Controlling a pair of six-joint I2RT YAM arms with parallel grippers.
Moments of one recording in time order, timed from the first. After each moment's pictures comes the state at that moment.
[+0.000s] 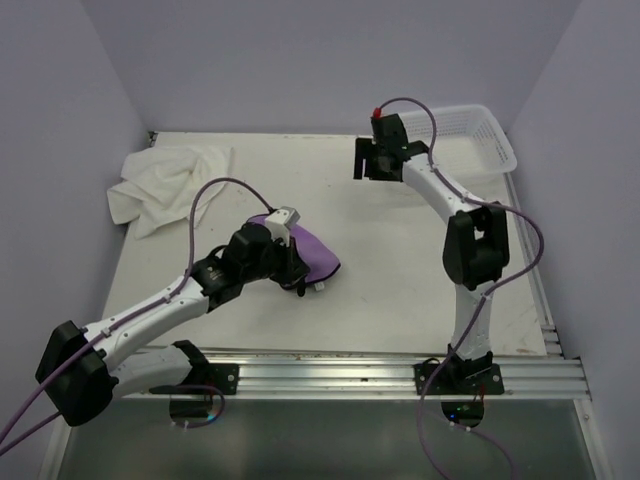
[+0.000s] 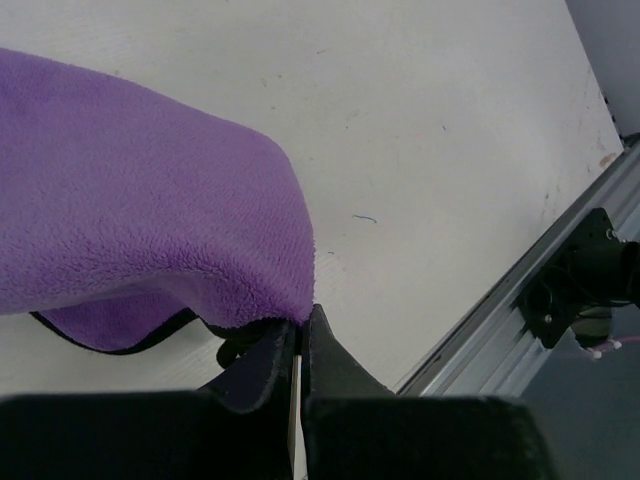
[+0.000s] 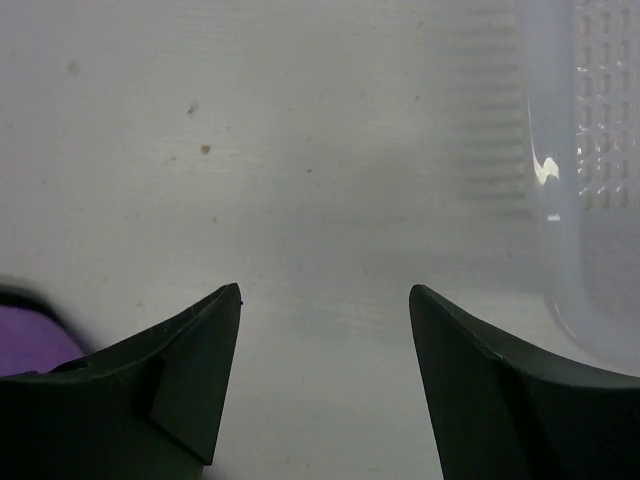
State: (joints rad) left arm -0.72 1.09 0.71 -0.19 0.15 -0.46; right arm 0.35 2.14 1.88 -0.58 0.12 0.32
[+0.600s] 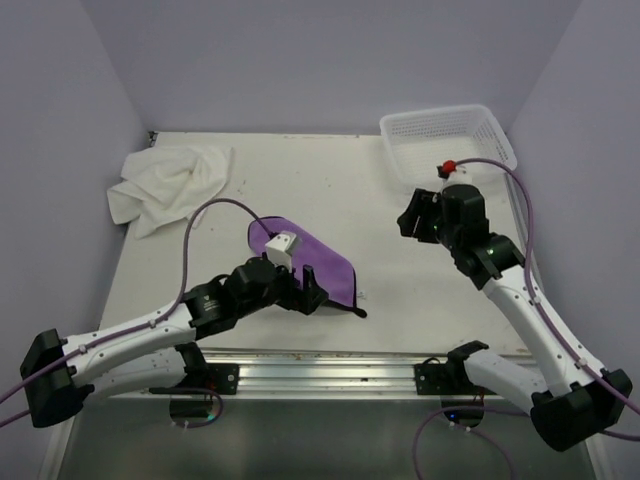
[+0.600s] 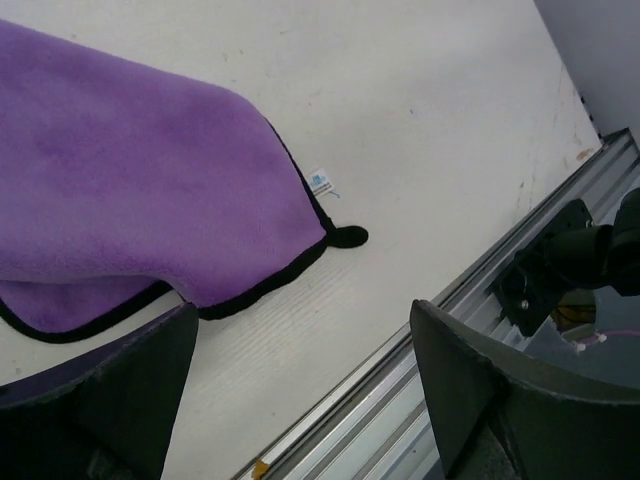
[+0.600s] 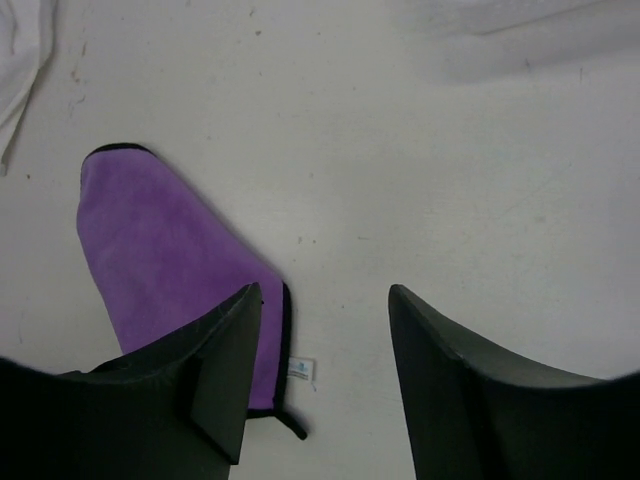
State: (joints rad) left arm -1.00 0.98 0.62 -0.16 -0.09 -0.60; right arm 0.38 1.05 1.04 -0.53 0.11 0.44
